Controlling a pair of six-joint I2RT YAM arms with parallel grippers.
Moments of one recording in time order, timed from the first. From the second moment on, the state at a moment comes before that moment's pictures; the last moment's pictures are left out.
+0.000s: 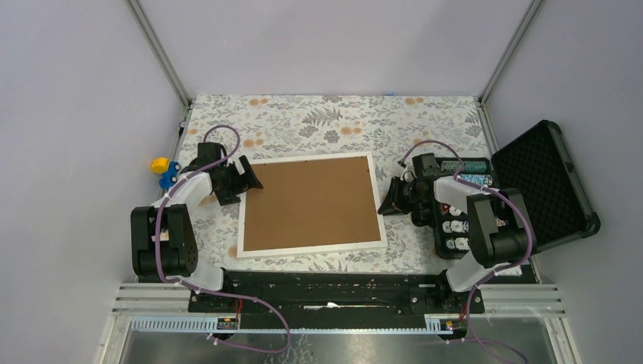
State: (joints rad) left arm 0.07 1.50 0.88 -0.45 0.30 -0.43; right arm 0.19 1.60 0.77 -0.34 -0.57 0.41
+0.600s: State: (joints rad) left arm 0.08 1.49 0.87 -0.40 0.28 -0.41; right arm 0.21 1.70 0.84 -0.34 -0.64 0.42
